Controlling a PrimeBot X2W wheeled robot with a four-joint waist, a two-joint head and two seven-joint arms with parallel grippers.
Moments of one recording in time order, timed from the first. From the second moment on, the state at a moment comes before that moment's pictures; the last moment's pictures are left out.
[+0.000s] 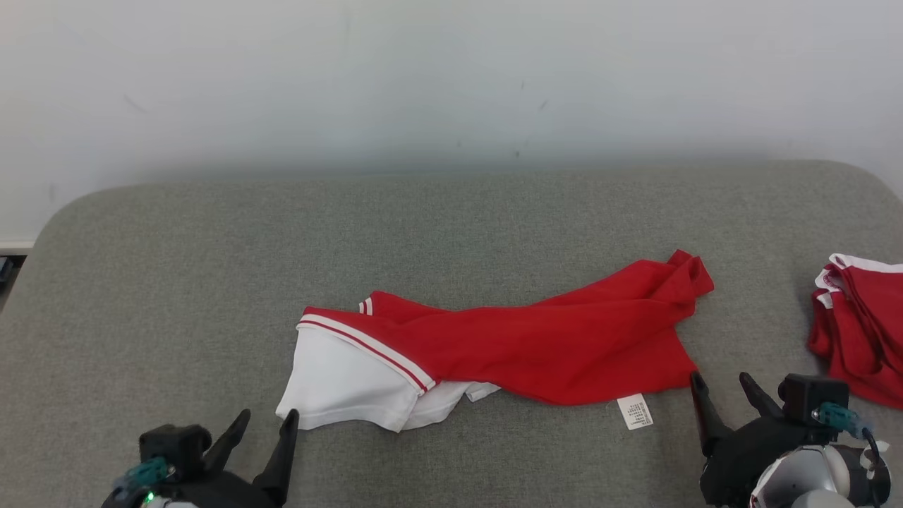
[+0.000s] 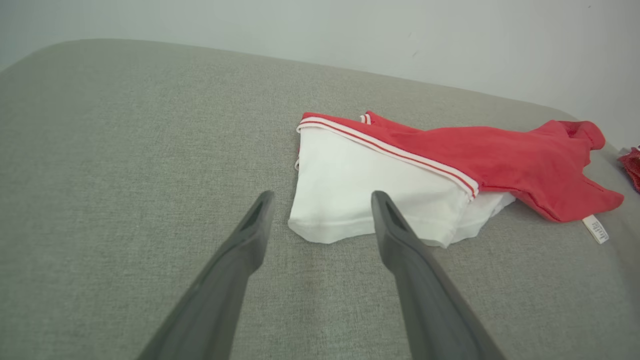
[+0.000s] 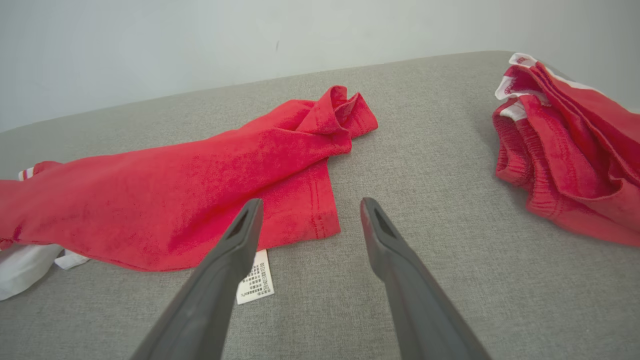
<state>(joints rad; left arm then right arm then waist) -0.09 0.20 -0.29 0.29 -0.39 -0.05 0.03 -0.06 -0.17 0.08 0.26 0.41 -0.09 0.07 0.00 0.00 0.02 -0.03</state>
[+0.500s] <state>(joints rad) -0.28 0.19 -0.32 0.45 -0.40 -0.09 0.20 -0.23 -0.22 0.11 0.39 0.40 -0.06 0.24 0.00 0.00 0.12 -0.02</state>
